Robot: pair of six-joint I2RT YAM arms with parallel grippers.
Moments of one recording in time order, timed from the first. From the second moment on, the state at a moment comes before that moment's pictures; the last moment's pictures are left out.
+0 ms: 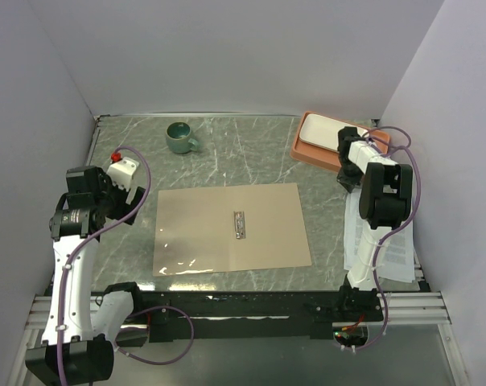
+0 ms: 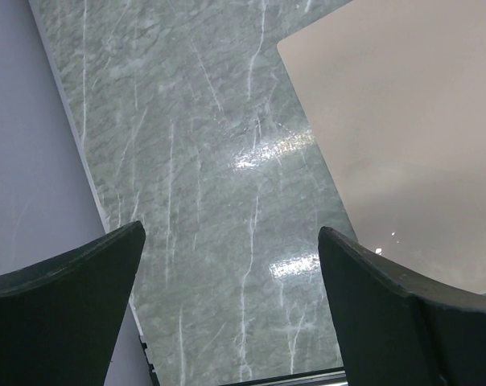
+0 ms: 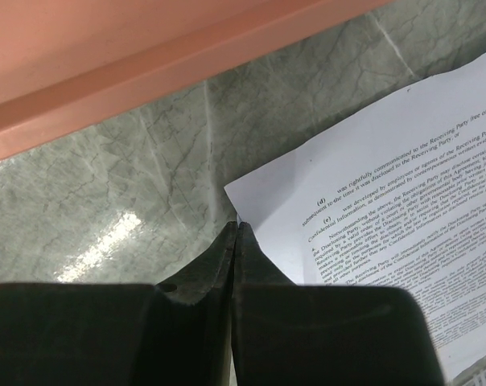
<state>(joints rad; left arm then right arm) 0.14 0.87 0.98 -0.84 0.17 0.51 -0.07 2.08 1.53 -0.81 0.44 0.49</state>
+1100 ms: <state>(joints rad) 0.14 0.79 0.98 -0.85 0.16 0.52 0.50 1.91 1.54 -0.91 0.34 0.72</state>
